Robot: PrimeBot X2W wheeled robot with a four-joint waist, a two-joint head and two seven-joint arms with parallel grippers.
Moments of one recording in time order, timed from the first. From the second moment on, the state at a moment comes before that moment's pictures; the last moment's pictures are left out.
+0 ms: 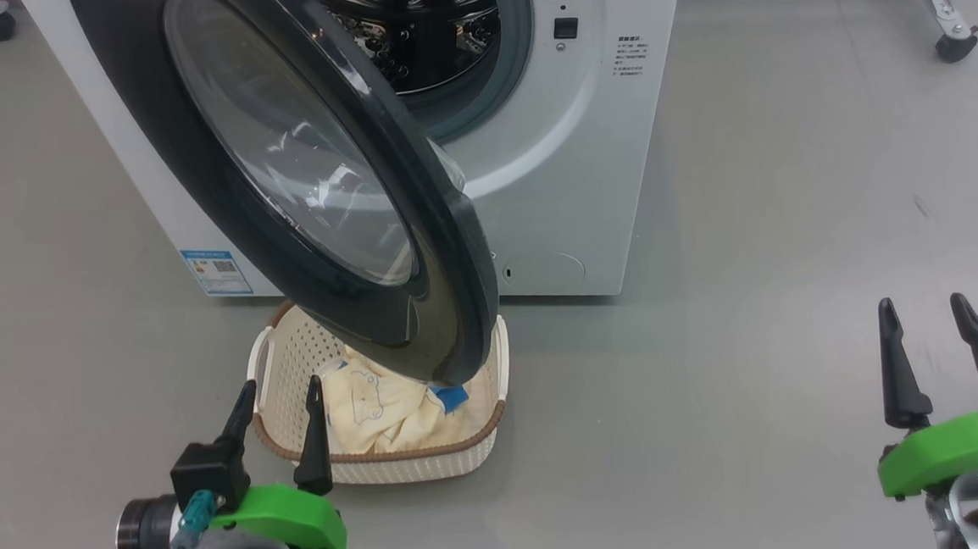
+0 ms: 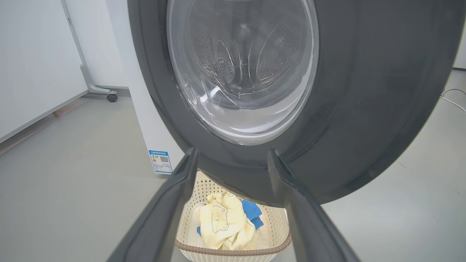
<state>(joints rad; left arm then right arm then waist) -0.24 0.07 -0.23 0.47 -0.21 0.03 -0.25 0.00 -0.04 -0.19 0.13 0.04 0.13 -0.18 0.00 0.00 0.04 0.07</state>
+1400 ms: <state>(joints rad) -0.26 0.10 -0.23 0.41 -0.26 0.05 -0.25 0.11 -0.04 -0.16 0.02 0.09 0.13 -0.11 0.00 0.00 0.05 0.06</state>
